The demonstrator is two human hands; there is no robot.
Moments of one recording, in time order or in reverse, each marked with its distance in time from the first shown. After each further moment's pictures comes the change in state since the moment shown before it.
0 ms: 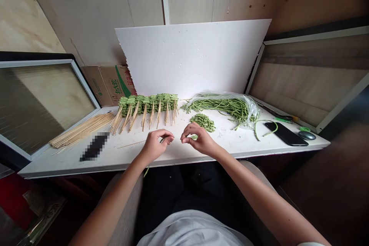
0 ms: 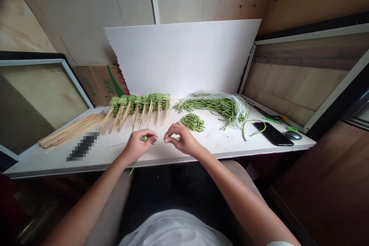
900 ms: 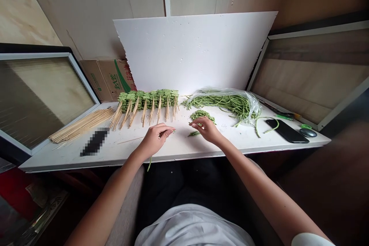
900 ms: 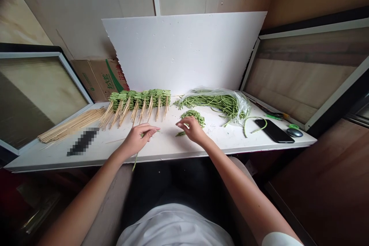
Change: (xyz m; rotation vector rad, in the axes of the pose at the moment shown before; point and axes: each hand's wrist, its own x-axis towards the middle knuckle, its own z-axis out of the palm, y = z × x) left_hand 0.002 0.004 -0.015 0.062 -0.102 0.016; right_hand -0.005 0.053 -0.018 -0.195 0.086 0.206
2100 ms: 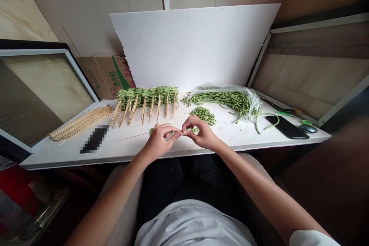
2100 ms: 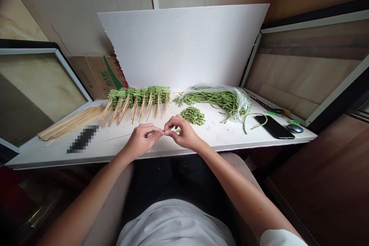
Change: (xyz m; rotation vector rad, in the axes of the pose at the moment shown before) left_hand -0.006 0.027 0.018 0.141 0.046 0.081; right_hand -0.010 -0.070 0.006 0.292 -0.027 -0.194
